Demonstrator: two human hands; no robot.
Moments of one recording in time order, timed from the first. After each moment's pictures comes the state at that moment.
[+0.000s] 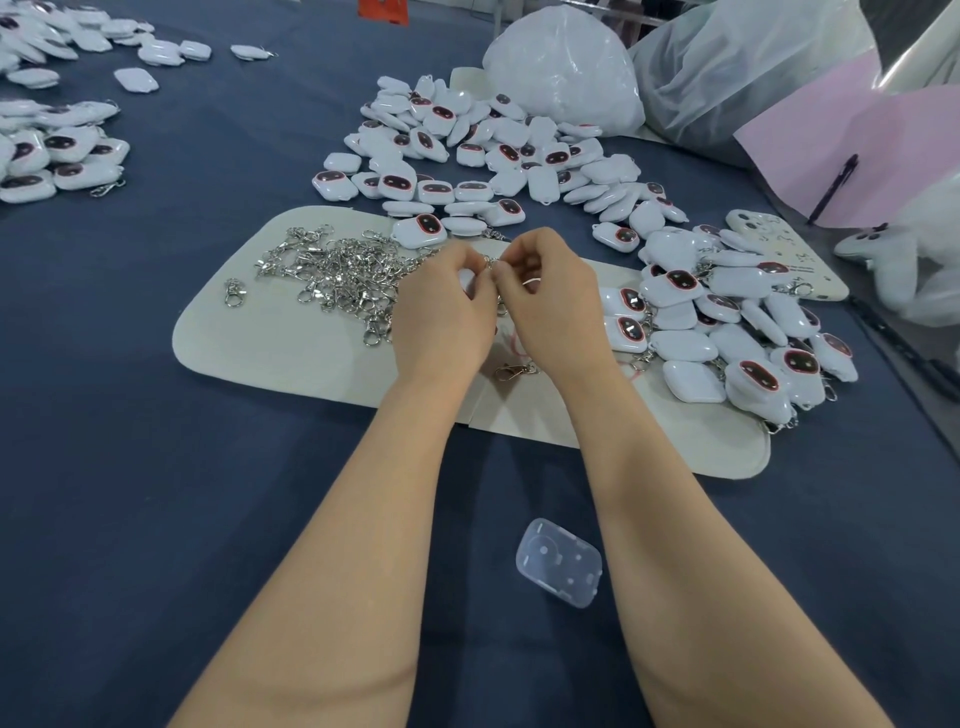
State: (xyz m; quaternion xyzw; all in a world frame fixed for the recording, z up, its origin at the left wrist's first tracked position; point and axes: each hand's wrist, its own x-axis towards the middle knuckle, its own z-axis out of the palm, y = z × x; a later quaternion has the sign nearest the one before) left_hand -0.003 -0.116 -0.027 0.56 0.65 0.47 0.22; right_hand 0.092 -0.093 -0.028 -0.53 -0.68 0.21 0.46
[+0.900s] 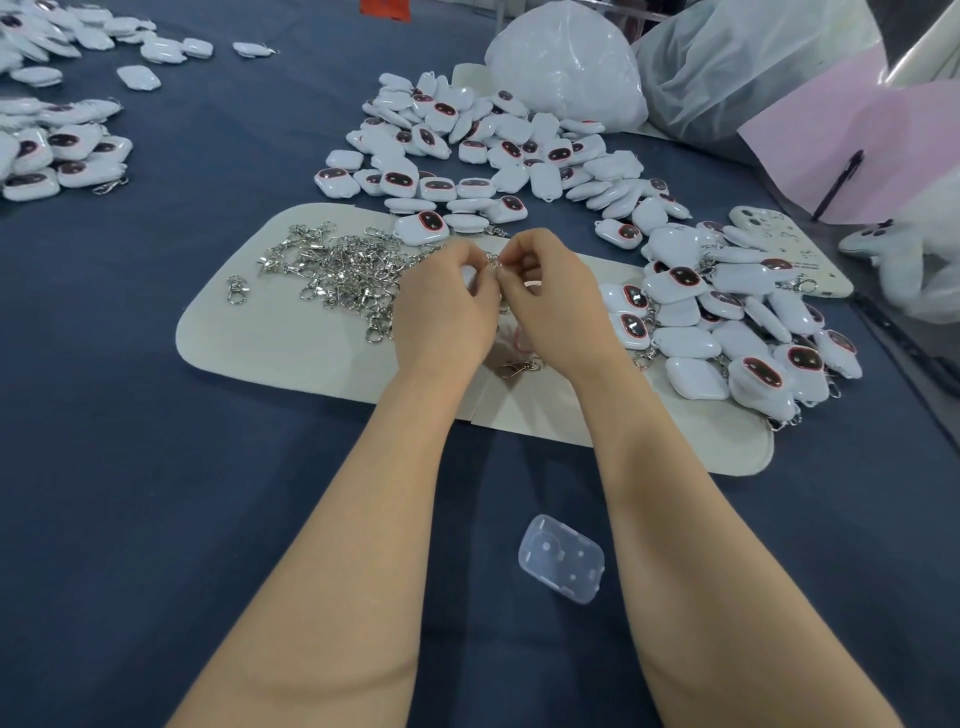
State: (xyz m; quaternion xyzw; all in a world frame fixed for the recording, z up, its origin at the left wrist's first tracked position) left_hand -0.004 -0.117 -0.026 0.57 0.65 0.46 0.21; right_hand 0.097 -0.093 -0.027 -0.52 -0.70 0.25 0.42
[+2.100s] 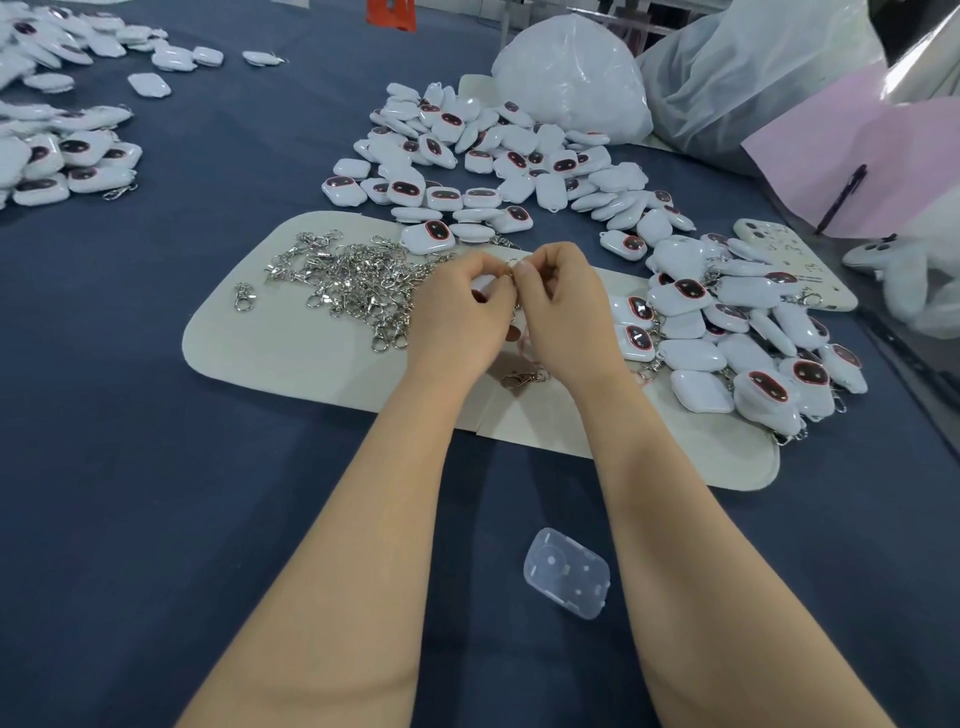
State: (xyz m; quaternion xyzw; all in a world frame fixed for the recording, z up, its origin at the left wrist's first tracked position) left_hand -0.004 -0.112 -0.026 0.55 0.59 0.50 0.31; right_hand 0.098 -0.090 -0.033 -0.54 -0.65 0.26 0.46
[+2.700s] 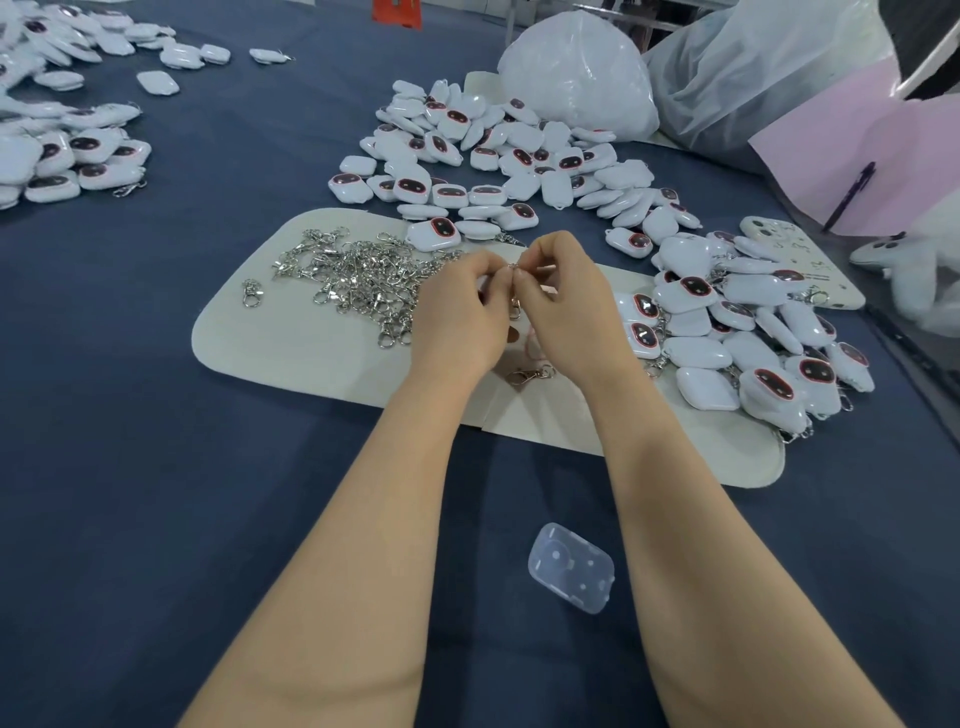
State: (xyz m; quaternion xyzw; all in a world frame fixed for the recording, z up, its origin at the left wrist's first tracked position) left_hand -0.005 -0.115 -0.027 0.59 0.61 0.47 0.25; right_hand 0.098 -0.096 -0.026 -0.51 -0.69 0.26 0.44
